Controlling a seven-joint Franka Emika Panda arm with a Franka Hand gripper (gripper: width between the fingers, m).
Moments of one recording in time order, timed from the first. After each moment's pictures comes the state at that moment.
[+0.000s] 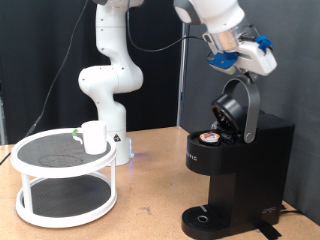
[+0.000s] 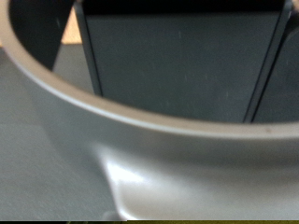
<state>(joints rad) 0.14 -0.05 0.03 -1.92 0.65 1.90 2.36</state>
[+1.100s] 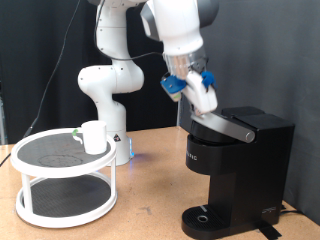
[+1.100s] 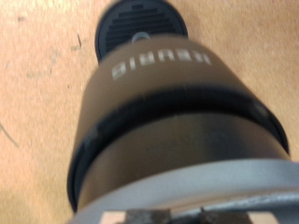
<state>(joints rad) 0.04 0.00 -0.04 -2.01 0.34 1.89 2.38</state>
